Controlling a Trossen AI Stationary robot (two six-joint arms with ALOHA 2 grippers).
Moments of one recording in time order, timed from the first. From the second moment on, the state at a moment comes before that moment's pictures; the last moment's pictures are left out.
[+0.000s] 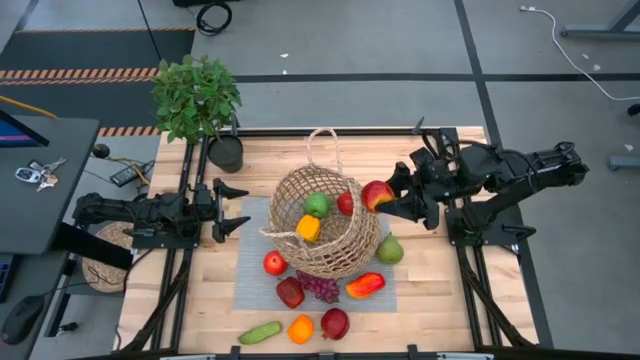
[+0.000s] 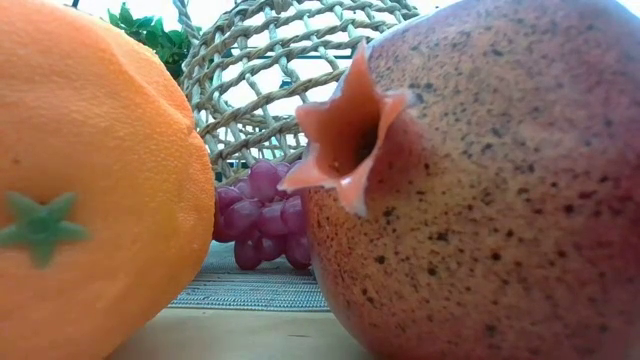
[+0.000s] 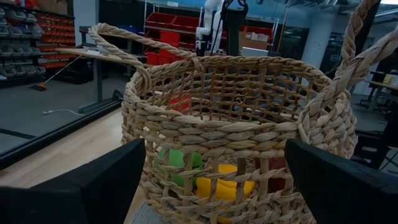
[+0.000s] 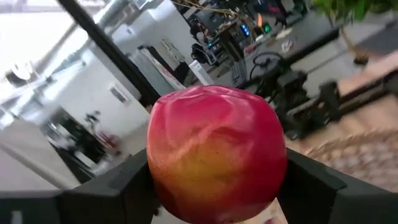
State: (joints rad) left arm -0.12 0.03 0.01 0.07 -0.31 -0.15; right arm 0.27 1.05 1.23 -0.20 0.08 0.62
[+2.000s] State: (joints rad) left arm -0.12 0.03 0.01 0.07 -0.30 -0.15; right arm 0.01 2.04 1.71 -0.59 0.06 0.08
